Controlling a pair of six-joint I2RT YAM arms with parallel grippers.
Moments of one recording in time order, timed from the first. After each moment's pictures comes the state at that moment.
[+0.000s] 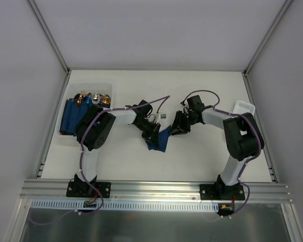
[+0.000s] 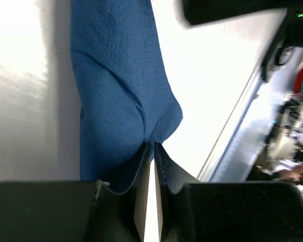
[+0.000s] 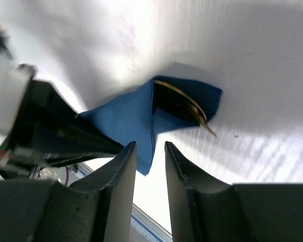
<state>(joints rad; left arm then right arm) -0.61 2.04 1.21 -0.46 0.80 -0.08 0.39 1.81 1.02 -0.36 -0.56 0.56</state>
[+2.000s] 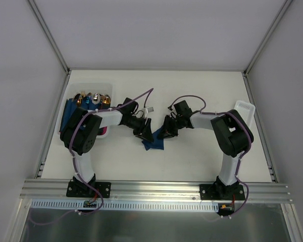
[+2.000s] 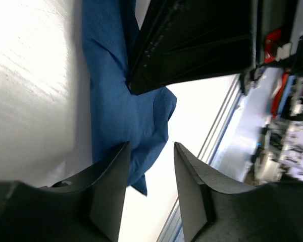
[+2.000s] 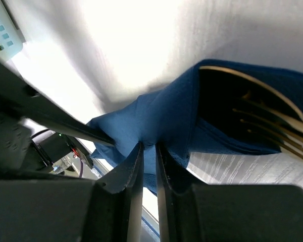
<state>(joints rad) -0.47 1.89 1.02 -0.27 0.92 -0.20 0.52 1.90 1.00 -0.16 -0.61 0.72</state>
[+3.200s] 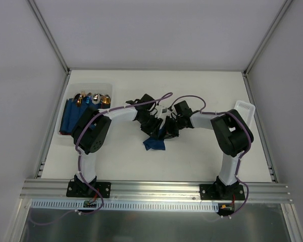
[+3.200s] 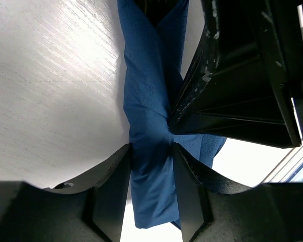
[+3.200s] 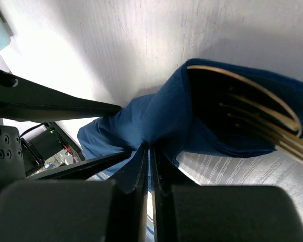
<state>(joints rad) -0.65 1.98 1.30 -0.52 0.46 -0.05 0.52 1.91 1.01 -0.20 -0.61 0.67</state>
